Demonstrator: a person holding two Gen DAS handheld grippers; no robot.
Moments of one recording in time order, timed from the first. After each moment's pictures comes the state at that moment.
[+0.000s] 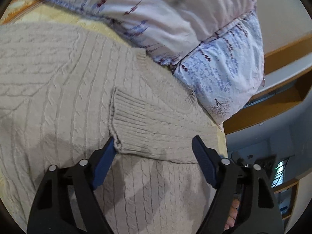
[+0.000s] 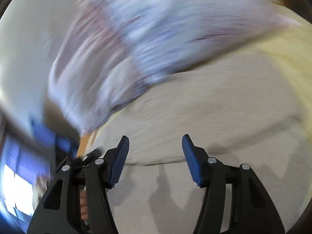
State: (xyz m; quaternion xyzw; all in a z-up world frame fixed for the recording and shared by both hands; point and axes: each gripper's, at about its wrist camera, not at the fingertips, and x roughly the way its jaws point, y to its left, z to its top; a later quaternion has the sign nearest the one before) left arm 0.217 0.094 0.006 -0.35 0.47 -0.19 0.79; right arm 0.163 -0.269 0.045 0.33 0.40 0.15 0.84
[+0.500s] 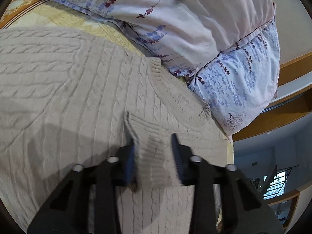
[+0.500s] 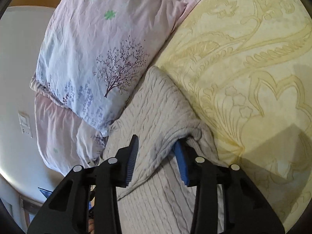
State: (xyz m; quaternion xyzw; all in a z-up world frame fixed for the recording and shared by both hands) left arm 0.256 0.099 -0.003 -0.35 0.48 -0.16 0.79; right arm 0.159 -0.369 -0.012 0.49 0.35 0.02 0.79
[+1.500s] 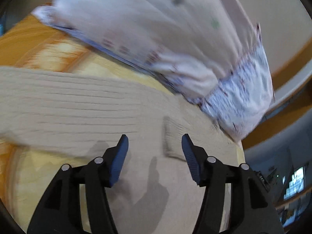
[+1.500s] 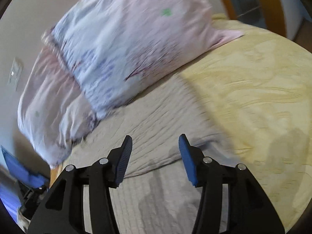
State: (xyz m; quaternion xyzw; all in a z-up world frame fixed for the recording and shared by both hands) left arm 0.177 0.225 0.044 -0.31 0.40 -0.09 0.86; right arm 0.155 -0.307 0.033 0.31 0.36 0.01 0.88
